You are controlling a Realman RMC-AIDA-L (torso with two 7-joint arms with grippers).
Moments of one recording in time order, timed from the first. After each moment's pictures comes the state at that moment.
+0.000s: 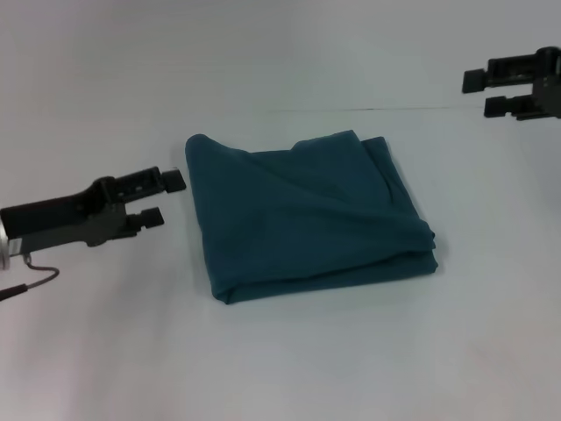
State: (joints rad) left arm -0.50 -2.07 0.56 0.76 2.02 1.52 -2.43; right arm 0.77 1.82 -0.66 -0.76 -2.14 -1.54 2.61
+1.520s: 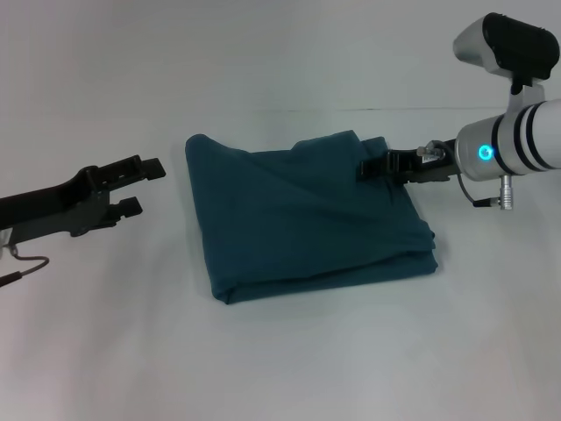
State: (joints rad) left arm -0.51 -2.07 0.53 0.75 2.04 1.42 -2.43; right arm 0.97 2.03 -1.00 -0.39 -2.35 -0.77 2.60
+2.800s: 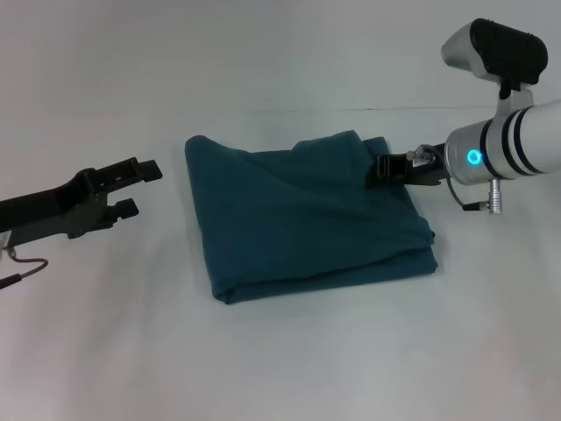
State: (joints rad) left arm -0.50 -2.08 0.53 0.75 2.04 1.40 -2.42; right arm 0.98 2.04 -1.01 -0.38 -2.34 -0.76 2.61
